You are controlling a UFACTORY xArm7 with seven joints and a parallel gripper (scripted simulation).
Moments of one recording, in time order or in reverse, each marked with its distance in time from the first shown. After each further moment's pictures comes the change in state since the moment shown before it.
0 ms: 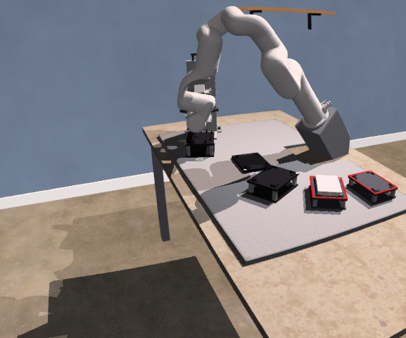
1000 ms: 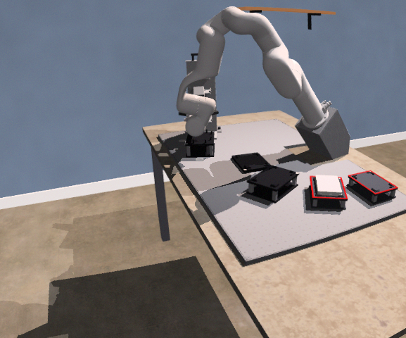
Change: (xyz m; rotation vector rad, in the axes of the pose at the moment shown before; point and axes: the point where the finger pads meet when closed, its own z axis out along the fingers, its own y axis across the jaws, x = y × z) arm 0.000 0.000 -0.045 -0.001 0.000 0.000
